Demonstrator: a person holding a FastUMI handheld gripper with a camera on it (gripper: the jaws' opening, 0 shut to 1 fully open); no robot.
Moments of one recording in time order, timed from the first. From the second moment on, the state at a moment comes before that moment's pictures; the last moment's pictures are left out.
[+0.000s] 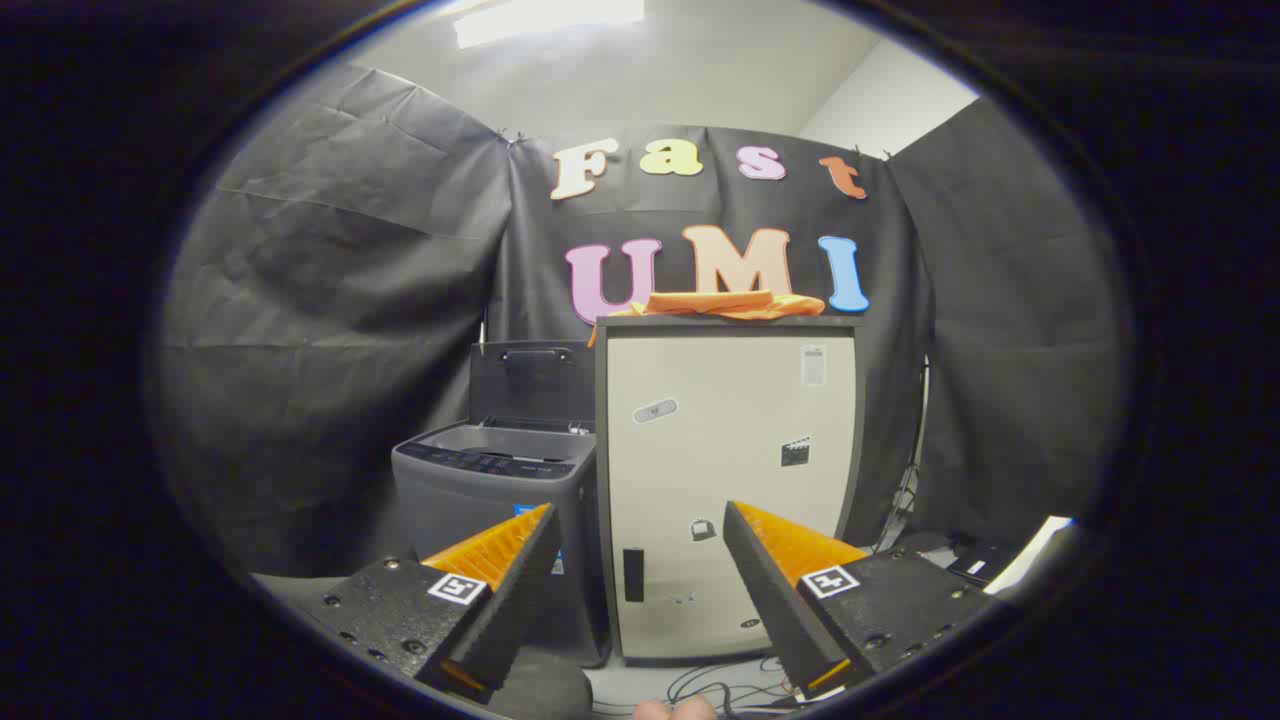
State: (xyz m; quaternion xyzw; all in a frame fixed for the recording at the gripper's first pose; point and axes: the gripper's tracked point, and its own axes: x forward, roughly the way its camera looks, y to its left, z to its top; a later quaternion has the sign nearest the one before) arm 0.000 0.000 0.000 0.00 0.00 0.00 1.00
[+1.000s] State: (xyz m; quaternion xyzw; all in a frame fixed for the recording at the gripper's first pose) arm 0.000 -0.014 0.002 0.00 -0.01 -0.03 1.00
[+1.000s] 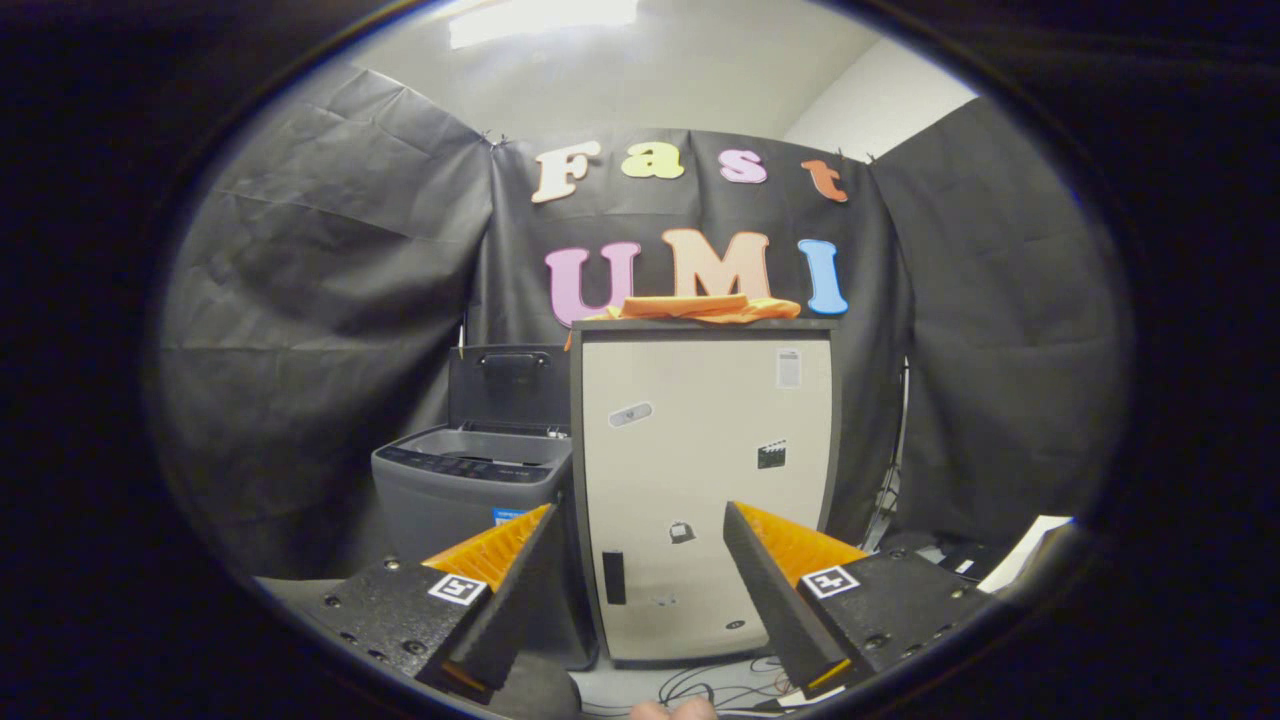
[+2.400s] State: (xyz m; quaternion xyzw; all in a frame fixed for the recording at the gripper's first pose) arm 0.081 -0.001 0.042 0.04 0.02 -0.06 1.00
